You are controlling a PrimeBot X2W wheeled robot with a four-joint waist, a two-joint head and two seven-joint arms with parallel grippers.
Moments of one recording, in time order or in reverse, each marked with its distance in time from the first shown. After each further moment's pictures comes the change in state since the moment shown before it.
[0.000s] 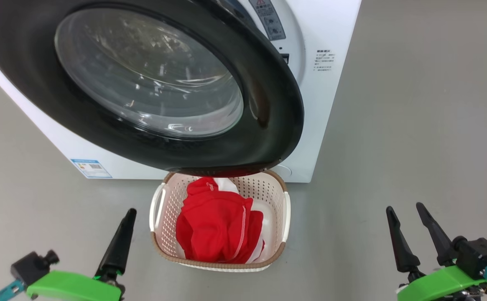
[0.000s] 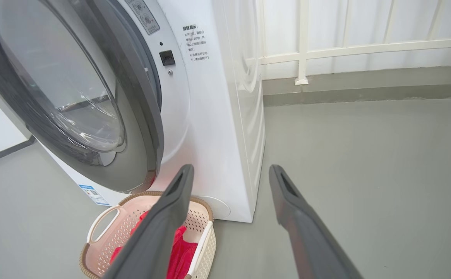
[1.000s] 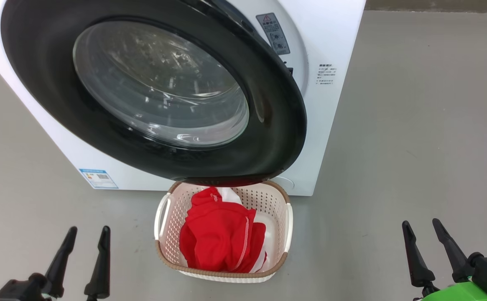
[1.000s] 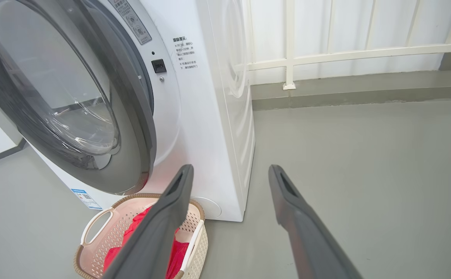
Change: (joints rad) left arm 0.194 -0.161 0.396 -0.045 1.056 -0.001 -0.018; right arm 0.084 -0.004 -0.053 -0.028 0.010 0.000 0.000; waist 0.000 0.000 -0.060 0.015
